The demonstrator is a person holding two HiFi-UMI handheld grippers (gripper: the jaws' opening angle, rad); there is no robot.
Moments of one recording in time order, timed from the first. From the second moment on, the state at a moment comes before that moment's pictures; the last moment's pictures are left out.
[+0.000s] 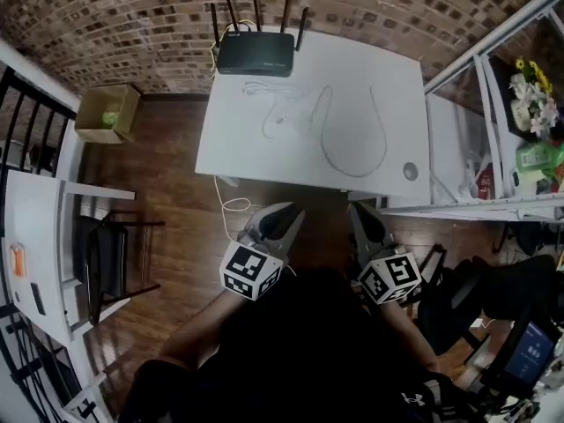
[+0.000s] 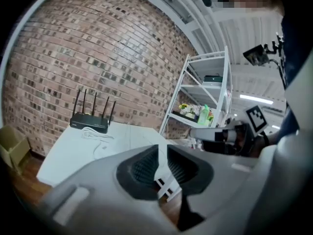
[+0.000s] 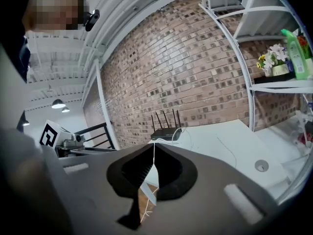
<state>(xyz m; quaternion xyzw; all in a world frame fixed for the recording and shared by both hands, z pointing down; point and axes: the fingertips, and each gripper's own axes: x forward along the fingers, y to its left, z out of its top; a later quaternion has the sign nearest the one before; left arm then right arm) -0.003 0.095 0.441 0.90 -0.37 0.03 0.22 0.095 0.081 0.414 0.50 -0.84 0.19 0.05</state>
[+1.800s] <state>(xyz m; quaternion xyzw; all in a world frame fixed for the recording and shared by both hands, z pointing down) -0.028 -0.132 0.631 0.85 -0.42 0.29 0.16 0.016 -0.135 0.622 0.37 -0.82 0.19 0.39</state>
